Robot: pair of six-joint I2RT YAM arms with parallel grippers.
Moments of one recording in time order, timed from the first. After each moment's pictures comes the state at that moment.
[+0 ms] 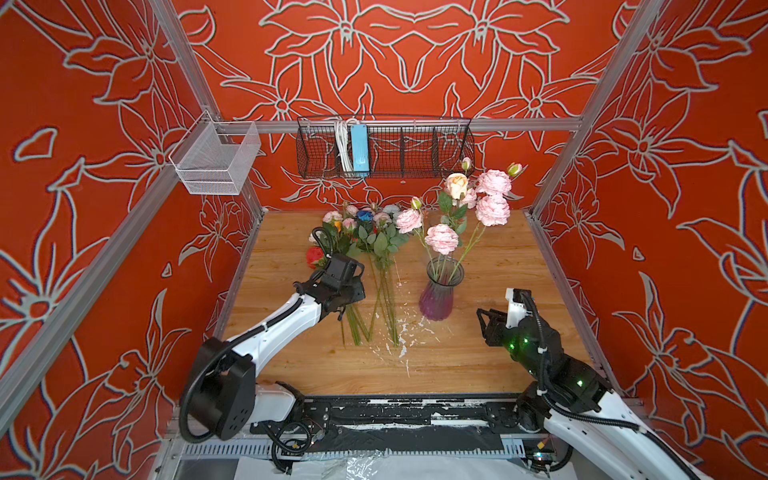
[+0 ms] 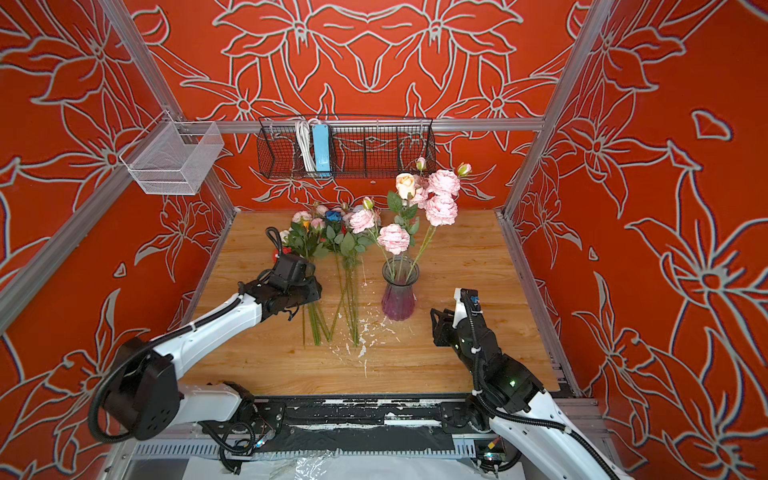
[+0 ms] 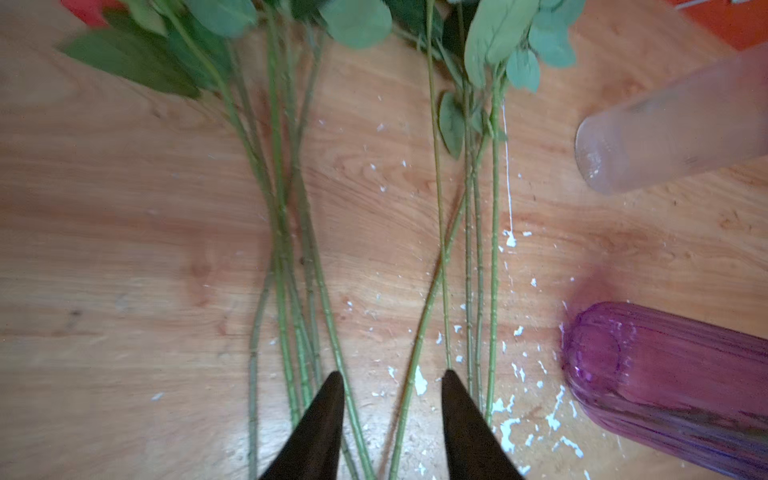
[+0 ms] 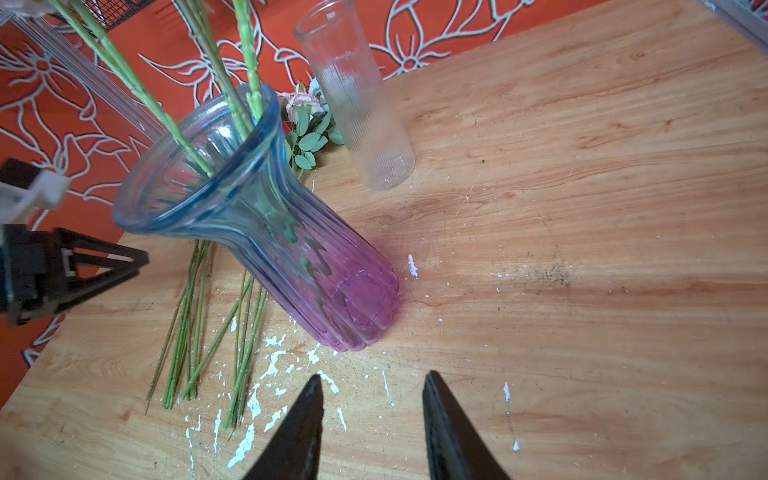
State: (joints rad) left arm -0.42 1.36 0.88 -0.44 -0.06 -0.70; right arm 0.65 0.40 0.45 -0.52 0.30 0.59
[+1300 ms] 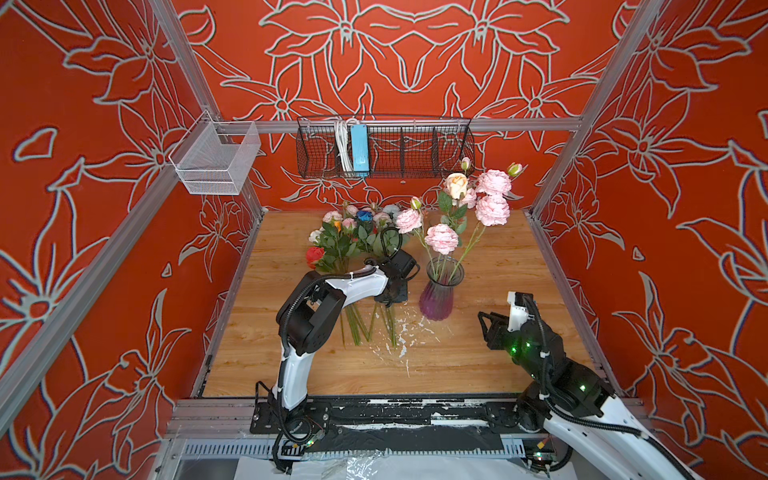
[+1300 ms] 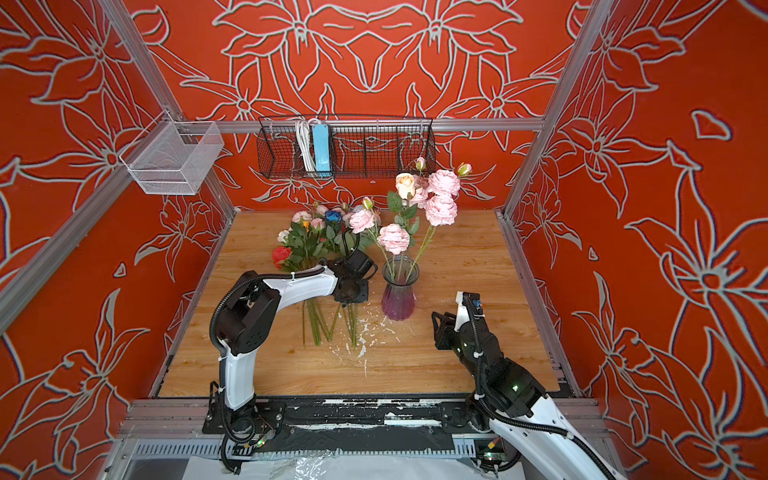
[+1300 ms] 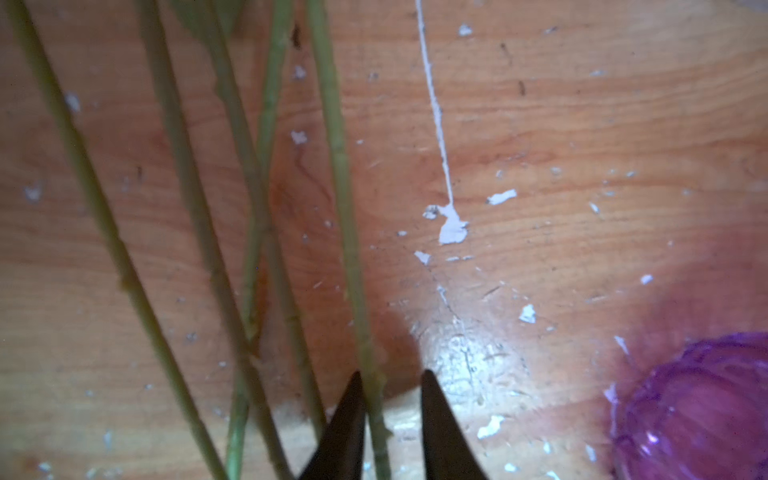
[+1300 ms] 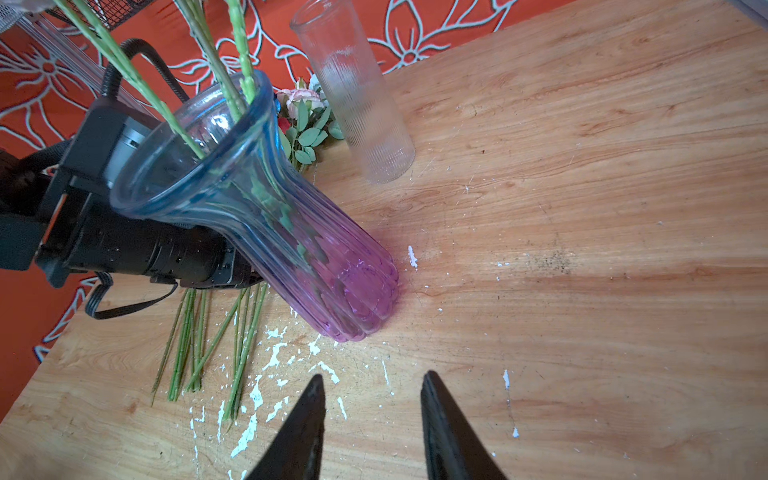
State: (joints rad) left arm -0.64 2.01 1.38 -0.58 -0.11 -0.66; right arm 0.65 0.34 0.43 -0.55 0.29 0.61
